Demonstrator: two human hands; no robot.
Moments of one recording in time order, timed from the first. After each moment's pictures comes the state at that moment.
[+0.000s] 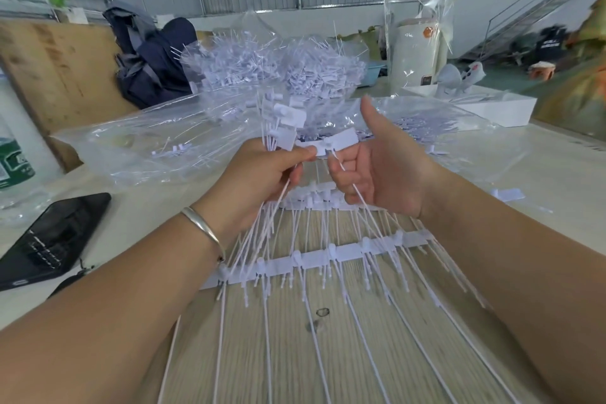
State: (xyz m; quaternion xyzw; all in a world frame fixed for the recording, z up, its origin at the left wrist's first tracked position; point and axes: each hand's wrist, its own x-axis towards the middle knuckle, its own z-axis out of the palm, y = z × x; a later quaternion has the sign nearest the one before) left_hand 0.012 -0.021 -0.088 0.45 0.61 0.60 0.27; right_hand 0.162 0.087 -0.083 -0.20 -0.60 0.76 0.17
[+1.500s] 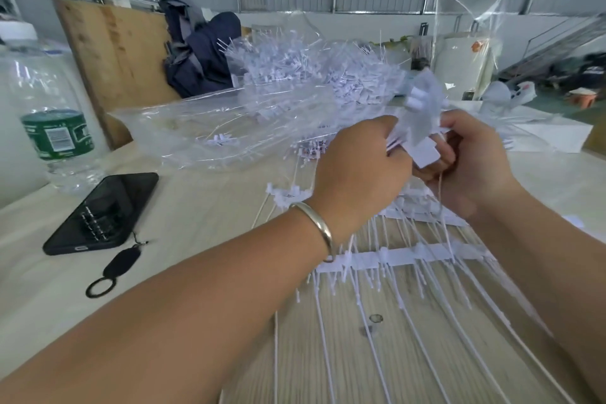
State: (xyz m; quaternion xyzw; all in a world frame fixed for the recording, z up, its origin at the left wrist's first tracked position) left_hand 0.052 -0.015 -0.079 0.59 0.60 0.53 -0.05; right_hand 0.156 0.086 -0.080 -0.10 -0.57 0.71 0.41
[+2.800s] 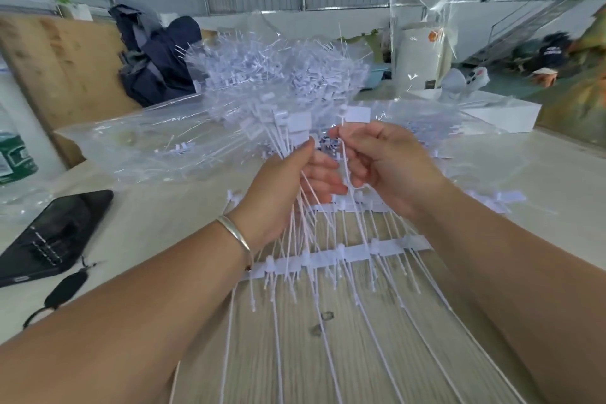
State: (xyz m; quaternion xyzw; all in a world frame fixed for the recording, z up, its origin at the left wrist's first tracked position) left_hand 0.034 -0.013 -0.101 0.41 0.52 0.64 0.39; right_hand 0.152 0.079 -0.089 -0.15 -0.64 0.63 0.41
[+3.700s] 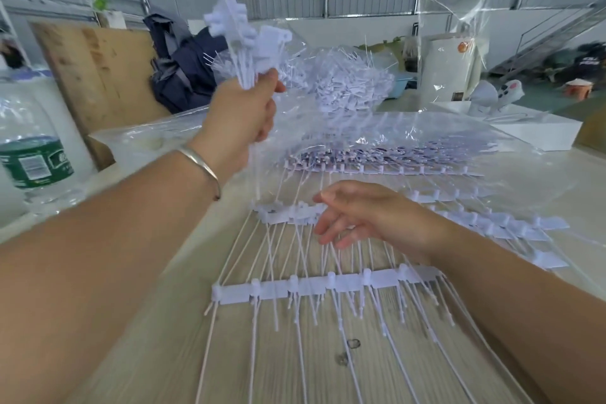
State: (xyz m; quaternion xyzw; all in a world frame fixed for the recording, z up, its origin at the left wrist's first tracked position) left_hand -0.041 -0.012 -0.026 0.40 0.59 0.69 0.15; right_hand 0.141 0.059 -0.105 -0.17 -0.79 0.58 0.14
